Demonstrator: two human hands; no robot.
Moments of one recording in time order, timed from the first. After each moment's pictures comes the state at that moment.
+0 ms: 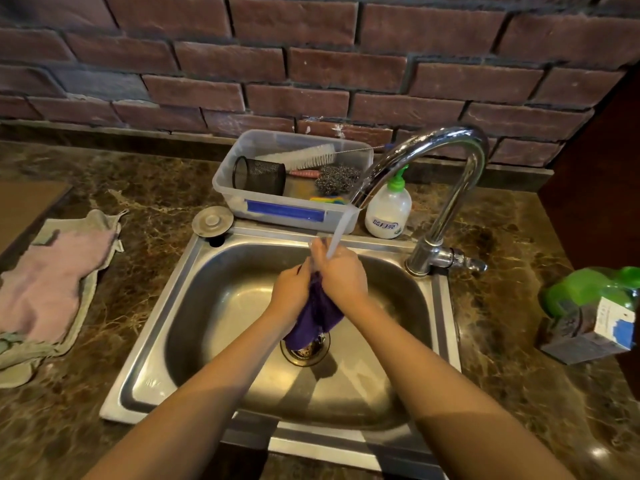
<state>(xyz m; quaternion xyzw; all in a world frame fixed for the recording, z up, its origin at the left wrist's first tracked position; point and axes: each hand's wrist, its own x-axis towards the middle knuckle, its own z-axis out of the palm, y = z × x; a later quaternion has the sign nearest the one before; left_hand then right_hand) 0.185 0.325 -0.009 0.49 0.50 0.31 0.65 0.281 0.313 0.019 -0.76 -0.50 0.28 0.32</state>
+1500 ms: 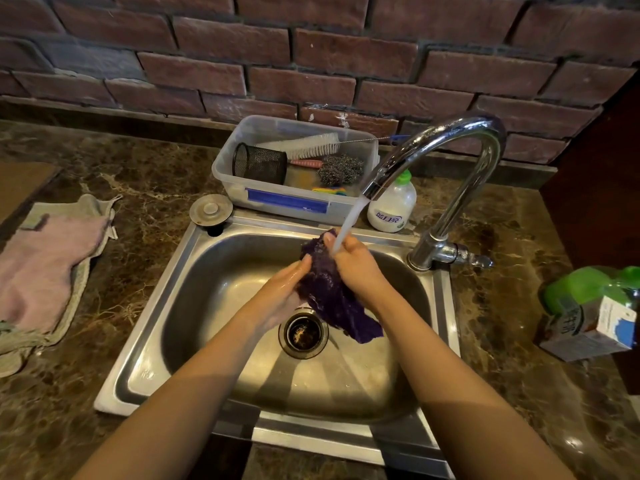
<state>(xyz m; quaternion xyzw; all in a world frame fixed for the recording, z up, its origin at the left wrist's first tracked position) 0.157 0.336 -0.024 0.36 0.34 0.25 0.83 0.297 0.308 0.019 -0.64 -0.39 0.50 0.43</state>
